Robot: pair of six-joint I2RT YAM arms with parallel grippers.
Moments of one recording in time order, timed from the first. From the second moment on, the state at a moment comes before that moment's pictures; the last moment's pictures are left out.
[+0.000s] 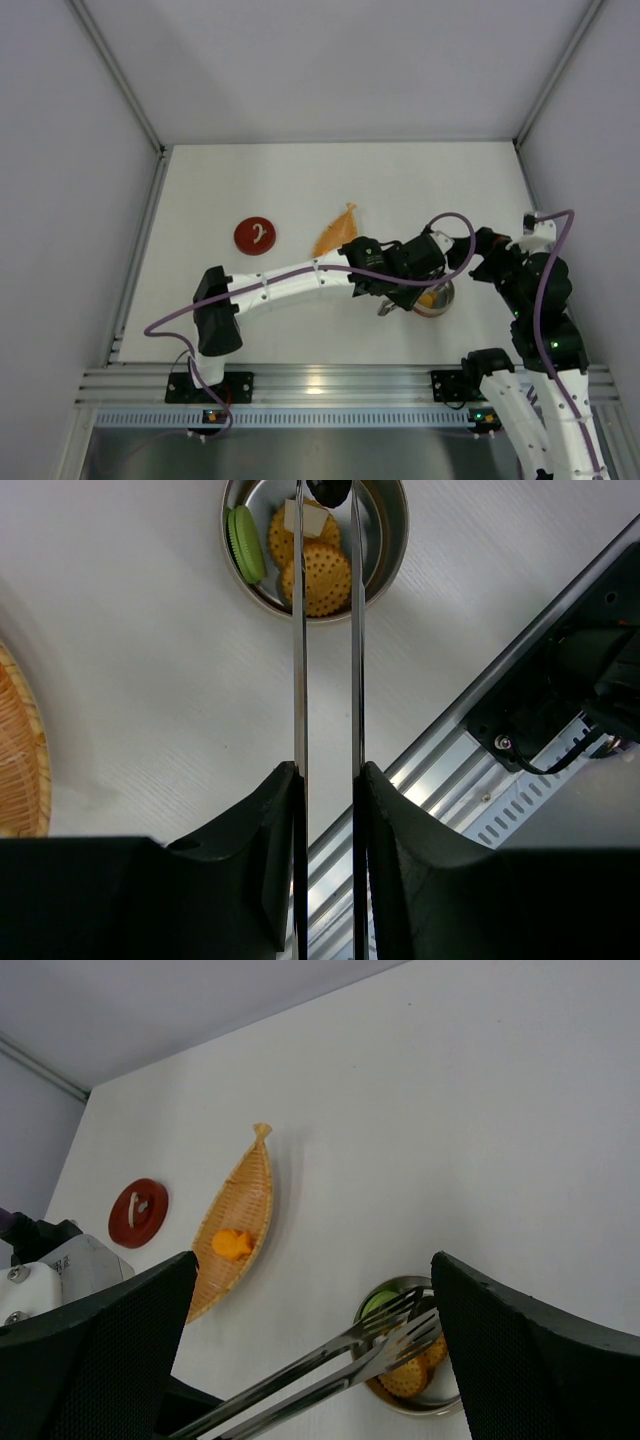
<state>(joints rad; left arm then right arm) -1.27 1.92 1.86 -0.89 -0.15 -0.45 0.12 0.43 0.76 -0.55 -0.08 0.47</state>
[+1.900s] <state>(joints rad) -0.96 1.45 1.44 -0.96 -0.33 -0.45 0.12 0.43 0.76 -0.56 -0.11 0.47</state>
